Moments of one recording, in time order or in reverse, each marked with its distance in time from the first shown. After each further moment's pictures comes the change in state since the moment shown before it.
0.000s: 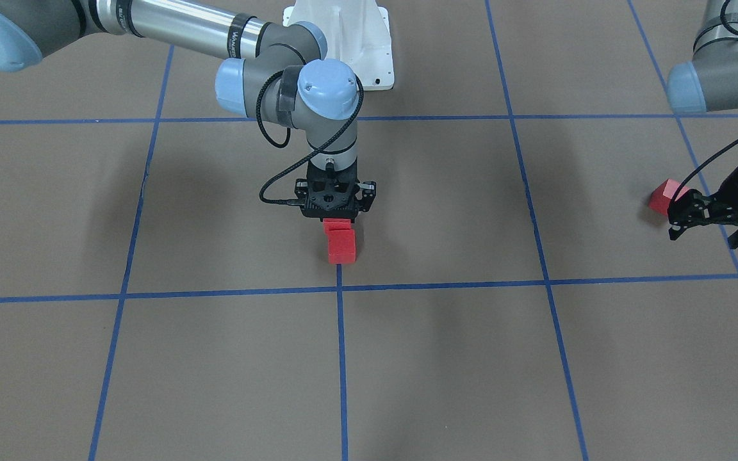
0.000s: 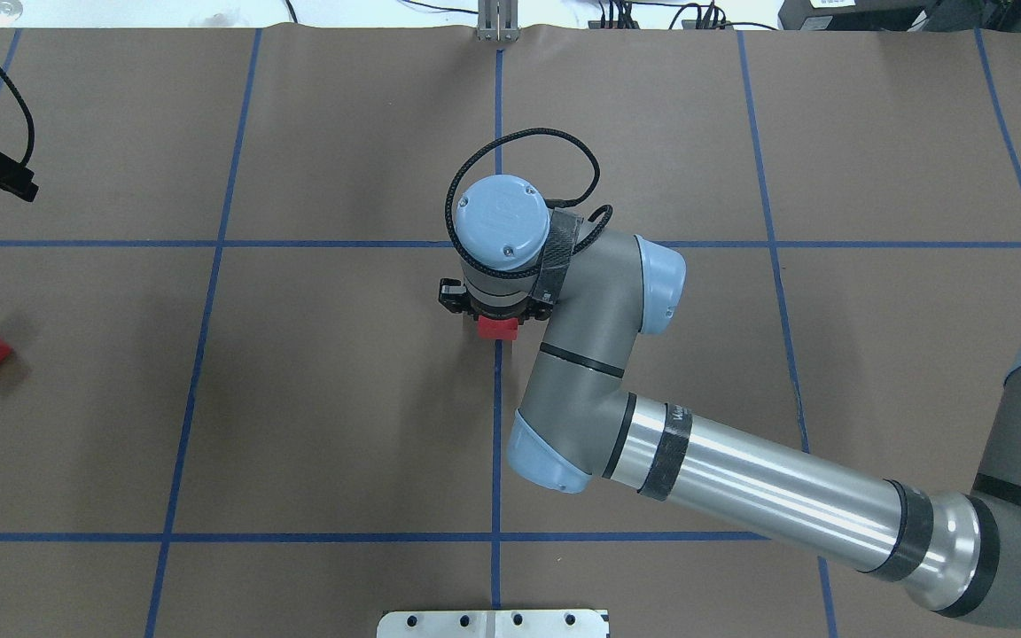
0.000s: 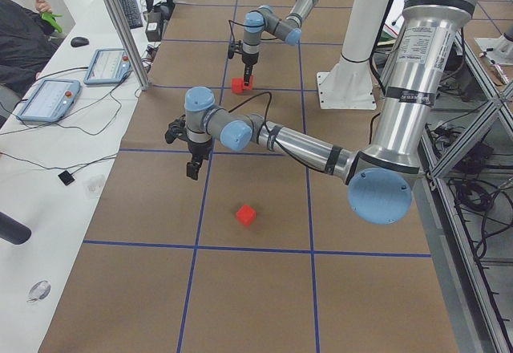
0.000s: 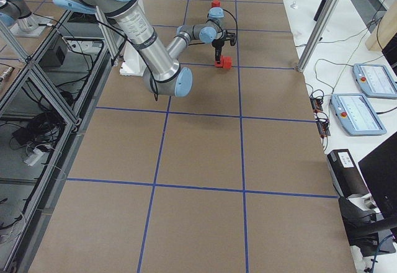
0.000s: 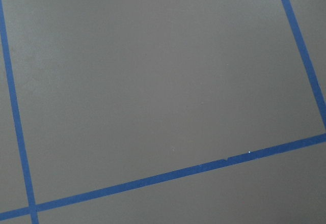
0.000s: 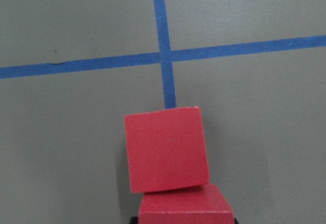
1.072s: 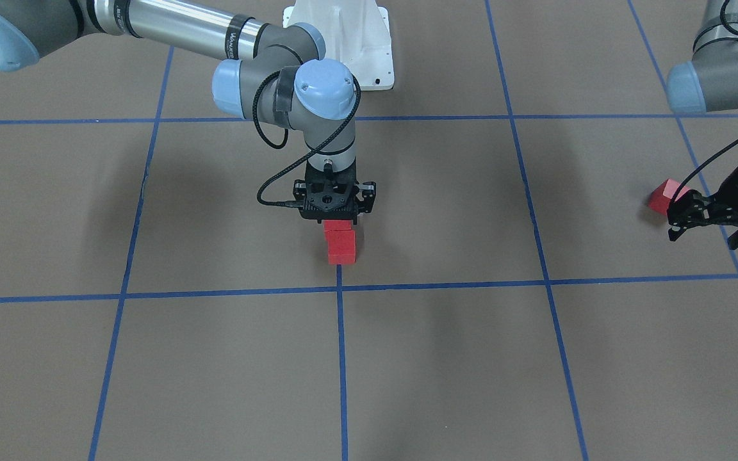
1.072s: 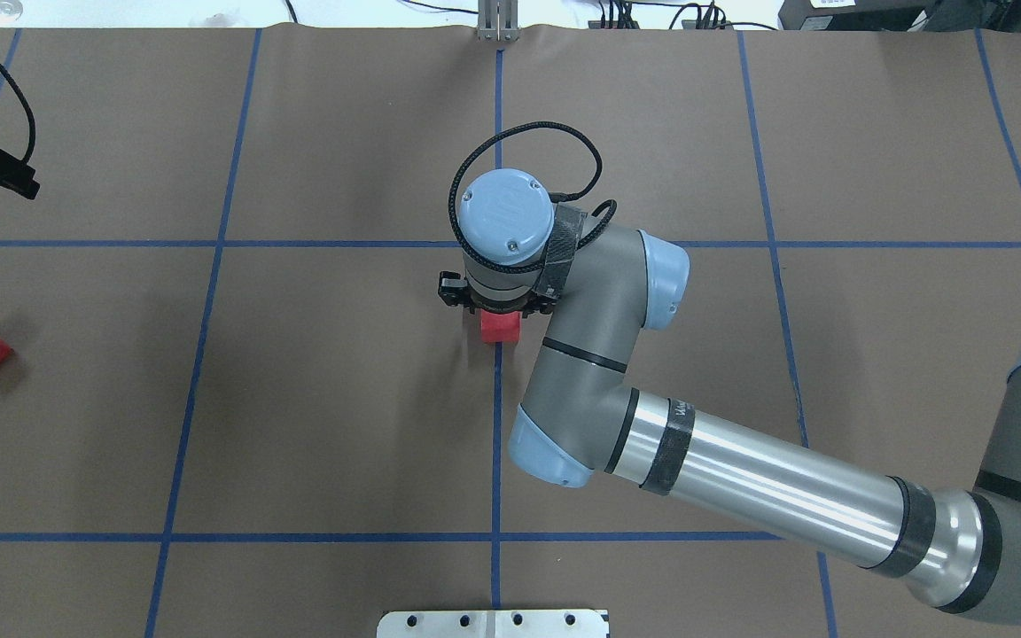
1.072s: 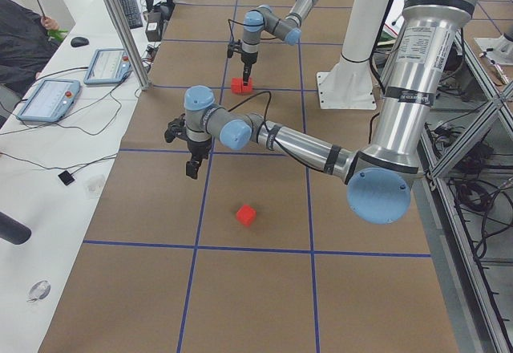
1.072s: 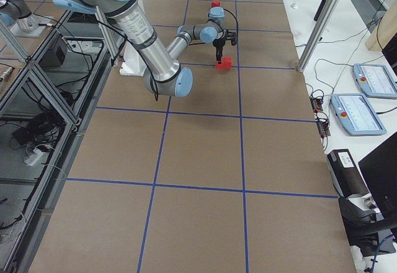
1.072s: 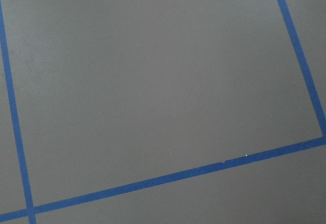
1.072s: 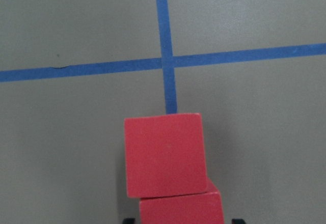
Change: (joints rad) left arm -0.002 -0.003 -0.001 0.000 0.000 -0.004; right arm 0.012 0.001 0.007 0.005 -0.003 -0.002
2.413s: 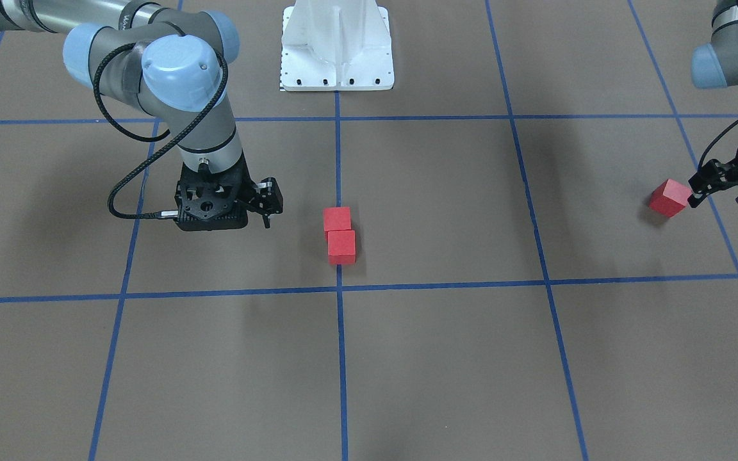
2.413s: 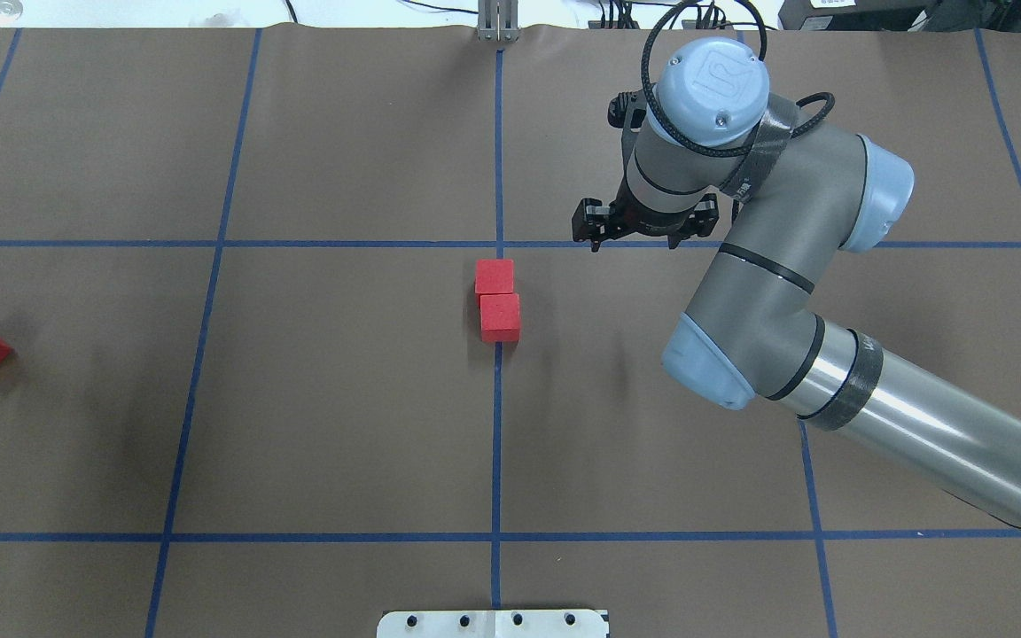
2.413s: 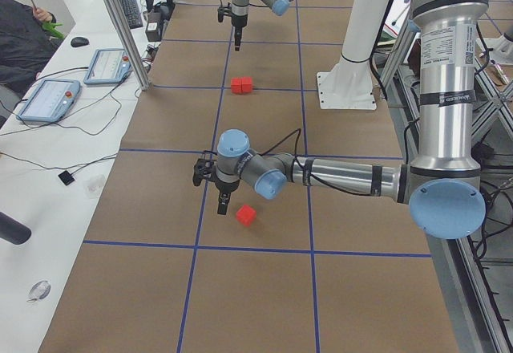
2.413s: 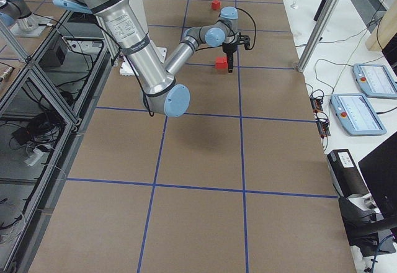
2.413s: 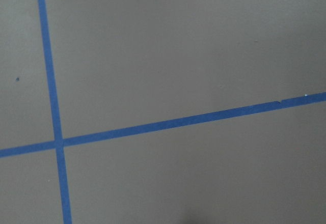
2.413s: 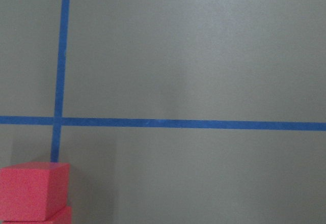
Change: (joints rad) left arm 0.002 0.309 0.002 -0.384 -0.015 -0.280; right arm 0.202 -0.219 0.295 -0.169 0.131 -0.289
